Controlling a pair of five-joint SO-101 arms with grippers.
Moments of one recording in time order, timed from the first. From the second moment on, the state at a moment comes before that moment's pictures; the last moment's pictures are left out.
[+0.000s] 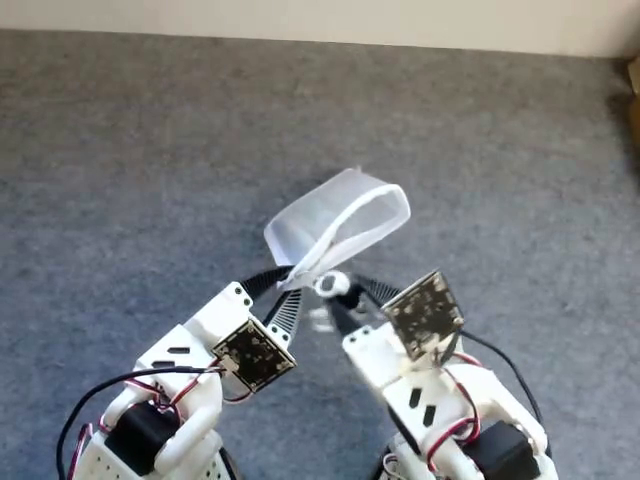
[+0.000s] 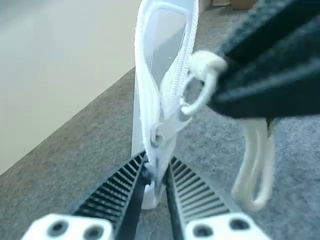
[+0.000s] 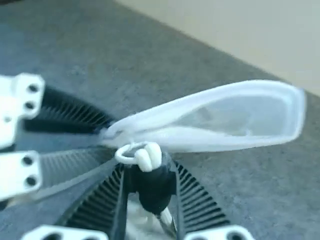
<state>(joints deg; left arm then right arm) 28.1 -104.1 80.5 52.1 -16.9 -32.6 -94.2 57.6 61.2 8.7</state>
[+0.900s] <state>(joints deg) 28.2 -104.2 80.1 51.6 -17.4 -19.8 -94.1 62.1 46.6 6.6</state>
